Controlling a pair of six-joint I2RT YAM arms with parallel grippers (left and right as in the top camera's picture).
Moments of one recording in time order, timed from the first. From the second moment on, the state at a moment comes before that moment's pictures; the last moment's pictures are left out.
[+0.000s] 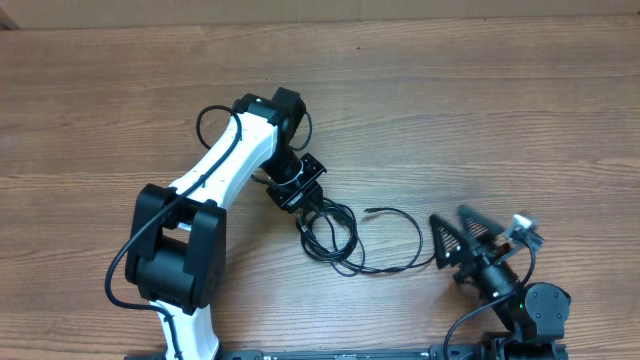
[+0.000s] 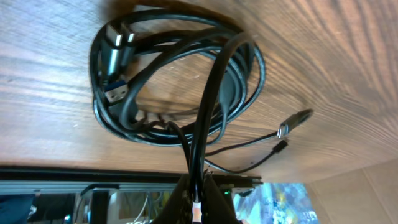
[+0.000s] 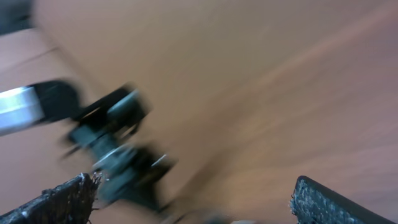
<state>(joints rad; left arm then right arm) -0.38 1.98 1.50 -1.24 0.58 -0.99 -0.01 0.01 0.02 0.00 -0.54 0.76</state>
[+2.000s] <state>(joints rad) -0.41 1.98 1.50 -0.78 1.34 -1.11 0.38 0.69 0.02 0.25 -0.22 1.36</state>
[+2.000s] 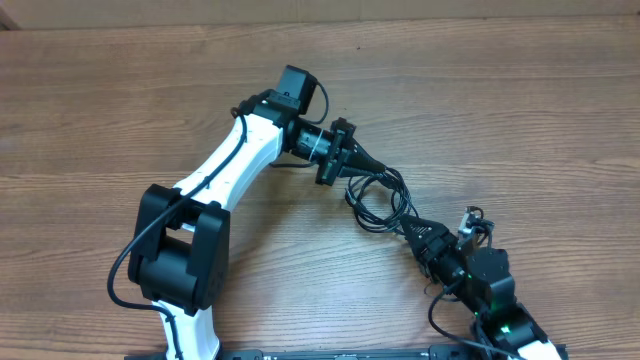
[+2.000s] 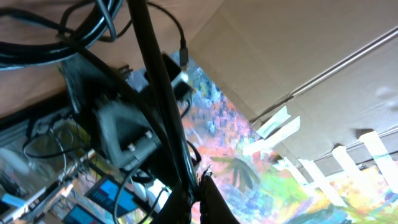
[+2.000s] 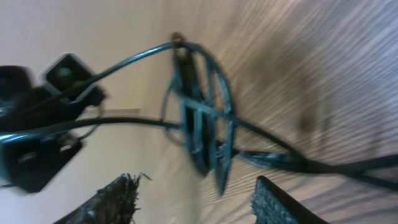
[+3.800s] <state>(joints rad) -0.24 1.98 1.51 -1.10 0.17 -0.60 -0.22 0.96 0.33 0.51 -1.08 1.11</state>
